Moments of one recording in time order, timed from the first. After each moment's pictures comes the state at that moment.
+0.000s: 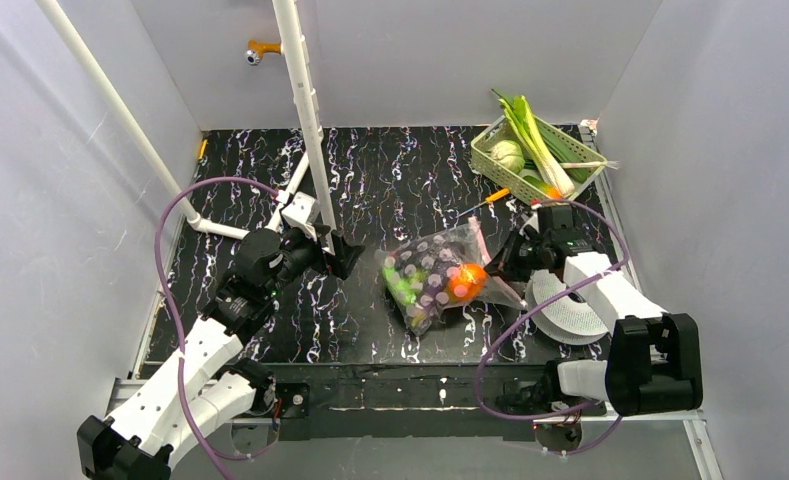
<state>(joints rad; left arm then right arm) -0.52 0.77 0.66 -0.09 0.14 -0.18 0.15 1.26 0.73 -0.45 -0.51 0.56</state>
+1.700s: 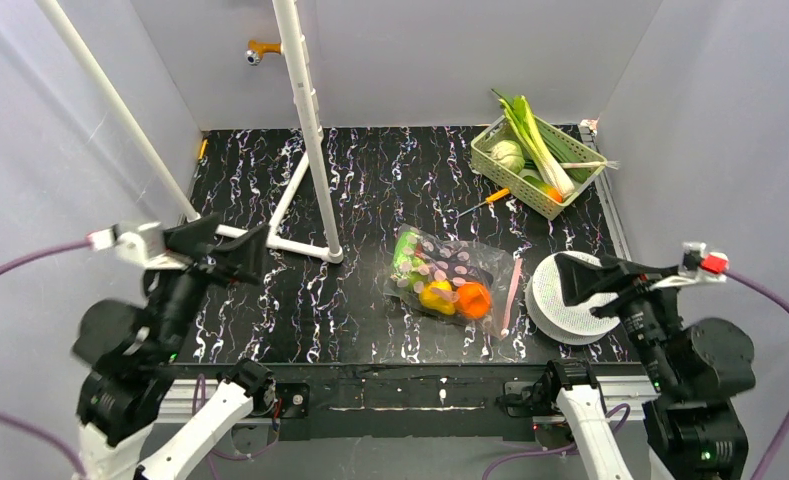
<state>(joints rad) -0.52 0.46 1.15 -0.52 -0.17 -0.25 0.08 0.37 1.22 -0.87 -0.18 0.43</state>
